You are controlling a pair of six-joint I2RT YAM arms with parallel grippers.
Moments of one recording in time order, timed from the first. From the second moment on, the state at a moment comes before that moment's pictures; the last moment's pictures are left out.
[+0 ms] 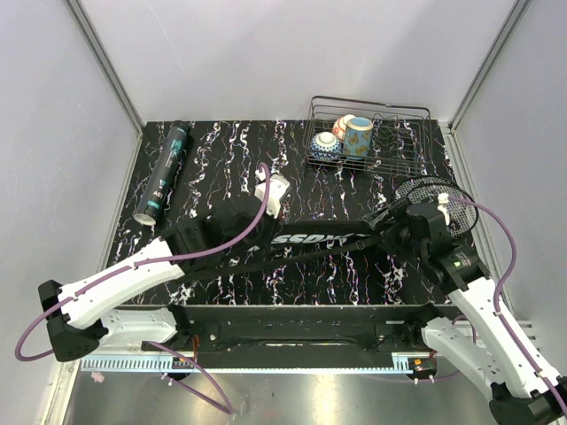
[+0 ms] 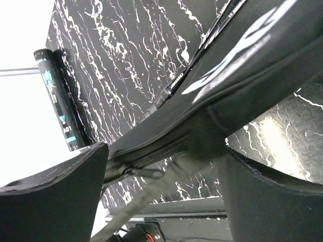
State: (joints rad) left arm -1.02 1.11 1.15 -0.62 -0.26 -0.26; right arm 0.42 0.73 0.85 -0.77 0.12 1.19
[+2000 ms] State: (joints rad) left arm -0.62 0.98 1.01 -0.56 -0.11 -0.28; right arm 0.67 1.78 1.78 -0.49 -0.28 0.50
